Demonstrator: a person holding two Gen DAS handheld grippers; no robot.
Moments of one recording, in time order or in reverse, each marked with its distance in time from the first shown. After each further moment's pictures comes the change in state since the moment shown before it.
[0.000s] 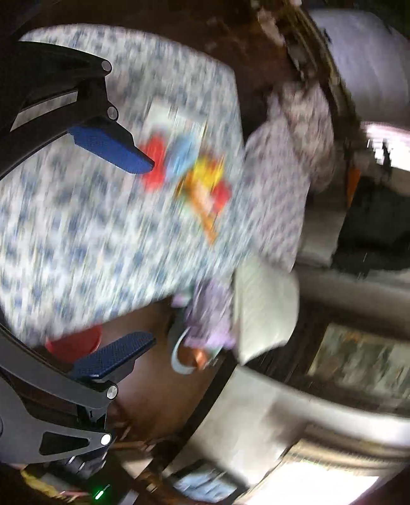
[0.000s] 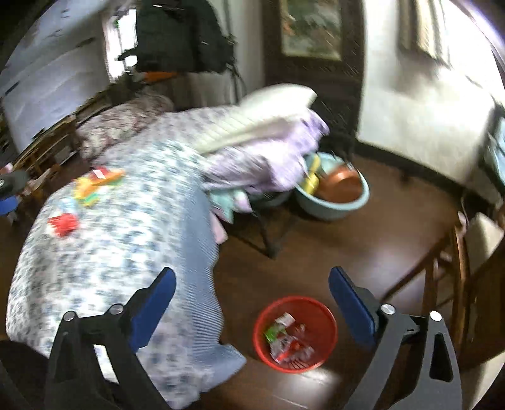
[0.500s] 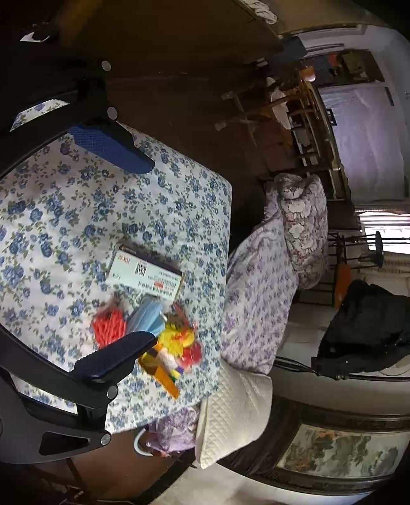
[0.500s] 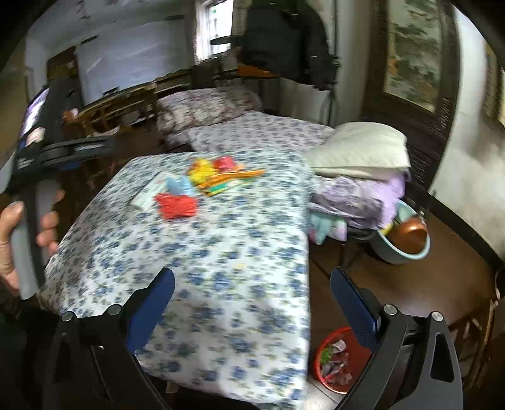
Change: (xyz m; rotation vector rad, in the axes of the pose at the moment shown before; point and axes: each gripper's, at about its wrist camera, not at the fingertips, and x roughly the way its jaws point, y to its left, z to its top) left arm 0.013 0.143 0.011 -0.117 -0.050 0.355; right arm -0.023 0.172 0.010 -0.284 -0.015 0.222
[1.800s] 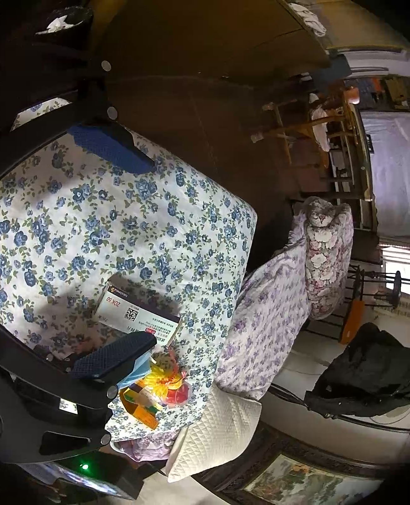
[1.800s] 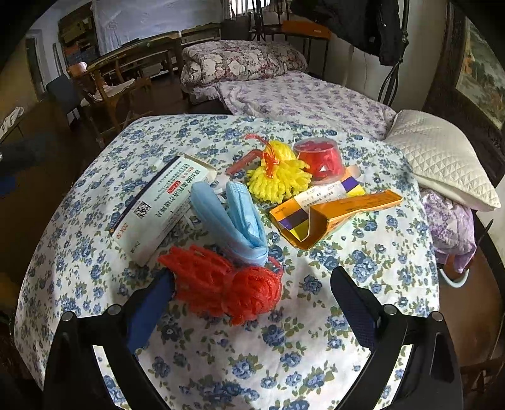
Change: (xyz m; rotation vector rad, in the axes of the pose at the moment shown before) left arm 0.037 0.057 0.008 -0.173 0.094 0.015; right arm 0.208 0.081 0.081 -0.075 0.215 0.056
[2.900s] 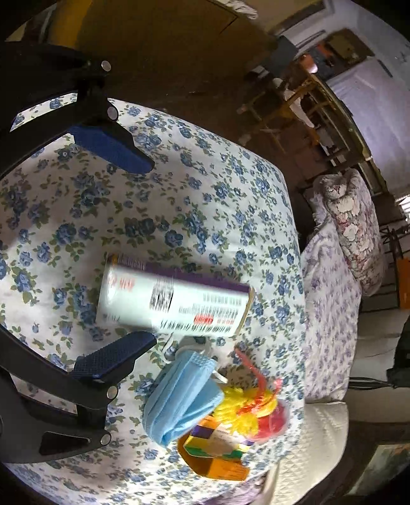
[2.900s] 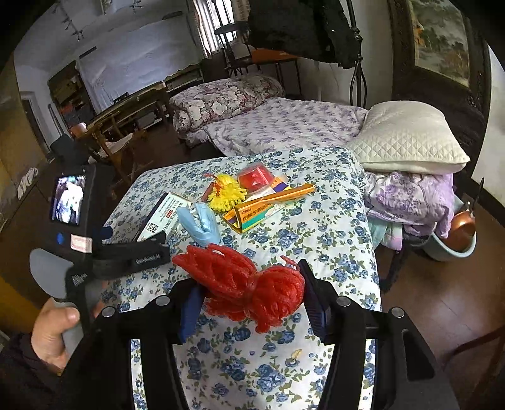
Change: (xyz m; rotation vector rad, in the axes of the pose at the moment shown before) left arm 0.085 -0.073 -0.042 0.325 0.141 0.173; right arm -0.100 -0.078 -0.046 0.192 -0.167 0.107
